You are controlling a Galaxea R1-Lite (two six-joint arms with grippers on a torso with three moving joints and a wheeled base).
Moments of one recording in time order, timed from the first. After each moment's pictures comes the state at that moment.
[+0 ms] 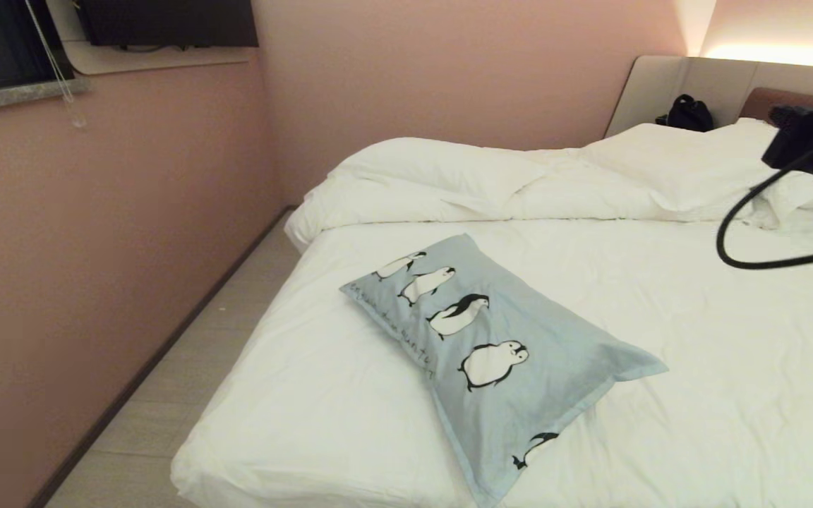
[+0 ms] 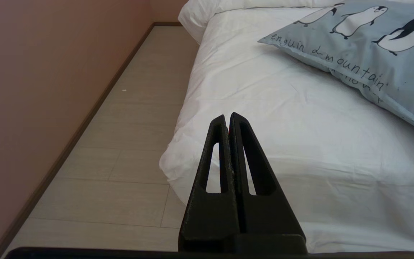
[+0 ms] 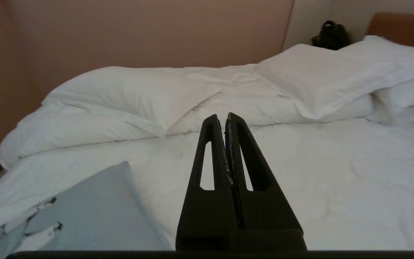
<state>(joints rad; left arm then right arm) 0.00 0.00 0.00 0.00 0.01 0.00 0.06 1.44 -1.00 -0.71 -0.17 -0.03</state>
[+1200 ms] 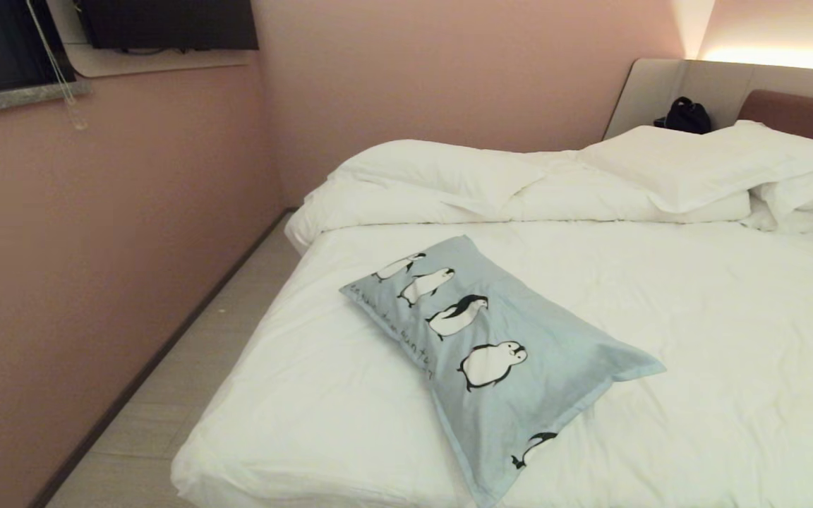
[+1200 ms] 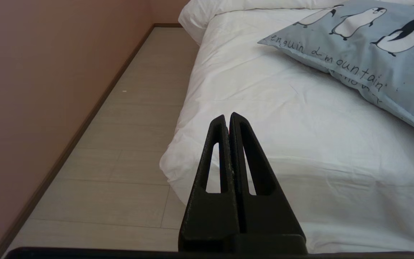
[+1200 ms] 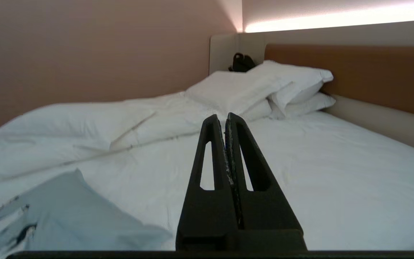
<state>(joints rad) 0.00 0.00 0.00 0.00 0.01 0.00 -0.09 0.43 -0.64 -0.16 -0.28 -0.03</state>
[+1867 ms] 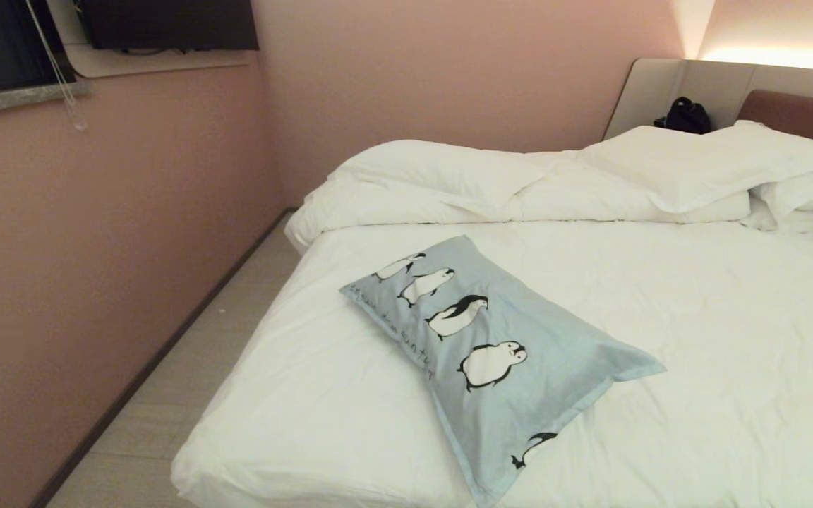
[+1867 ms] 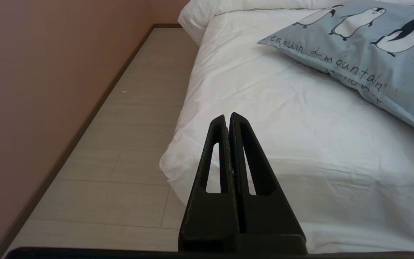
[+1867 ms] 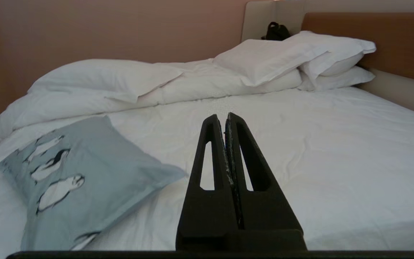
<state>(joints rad) 0.00 0.00 0.00 0.00 0.01 0.00 -0.01 0.12 -0.56 0.17 -0.22 -0.02</state>
